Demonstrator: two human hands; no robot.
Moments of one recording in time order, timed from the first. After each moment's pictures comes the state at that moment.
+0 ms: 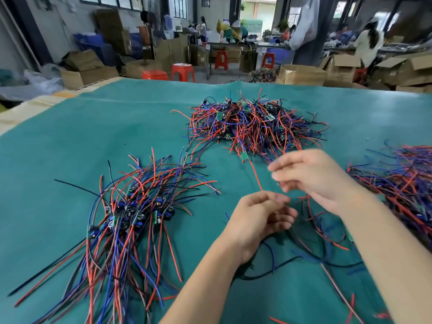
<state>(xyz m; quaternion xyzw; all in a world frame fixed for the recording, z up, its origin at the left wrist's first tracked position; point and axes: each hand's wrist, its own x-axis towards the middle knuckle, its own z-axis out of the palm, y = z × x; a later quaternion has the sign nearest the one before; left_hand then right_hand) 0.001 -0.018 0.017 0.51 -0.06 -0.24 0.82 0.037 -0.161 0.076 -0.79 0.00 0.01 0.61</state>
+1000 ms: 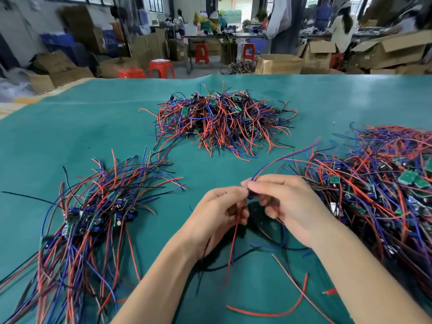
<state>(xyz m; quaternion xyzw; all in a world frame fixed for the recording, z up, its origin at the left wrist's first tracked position) -0.002 -0.018 0.013 0.53 -0.14 -0.24 0.80 -0.019 -0.182 0.034 -0.70 0.01 0.04 0.72</state>
